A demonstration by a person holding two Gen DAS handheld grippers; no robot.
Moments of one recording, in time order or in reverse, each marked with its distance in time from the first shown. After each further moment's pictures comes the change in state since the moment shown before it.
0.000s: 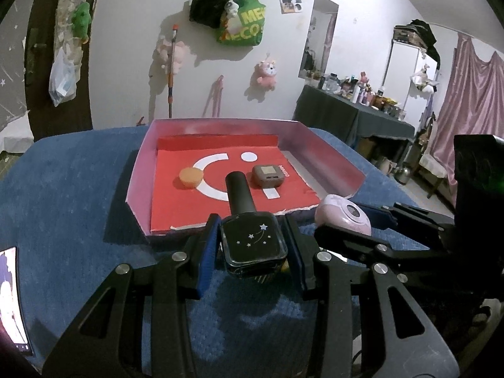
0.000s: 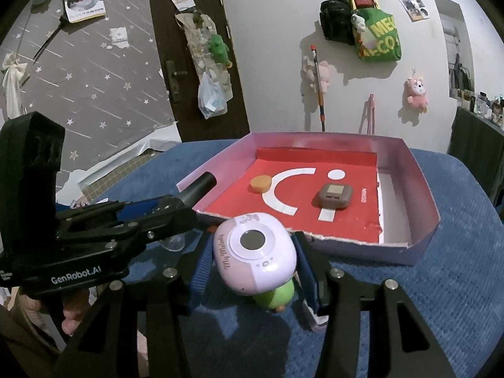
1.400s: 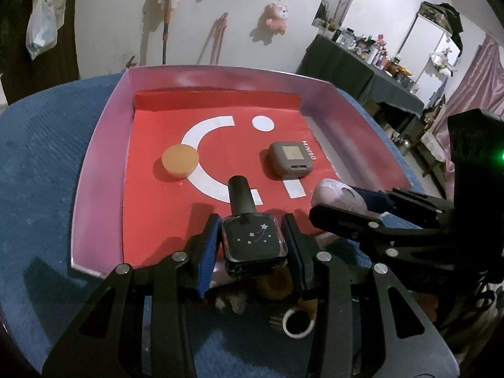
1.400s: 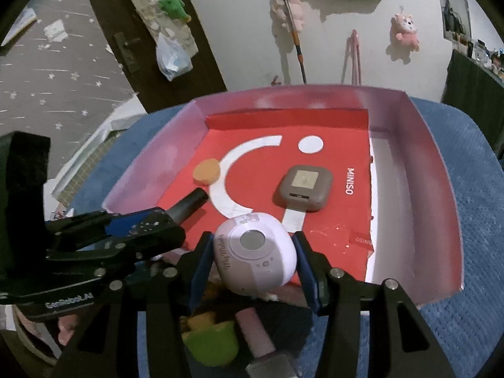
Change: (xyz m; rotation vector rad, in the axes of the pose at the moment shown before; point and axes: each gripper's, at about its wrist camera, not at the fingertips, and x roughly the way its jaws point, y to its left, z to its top) left arm 0.107 0.031 0.040 -0.093 0.312 -0.039; right arm 0.093 -0.068 0.045 0.158 0.300 -0.040
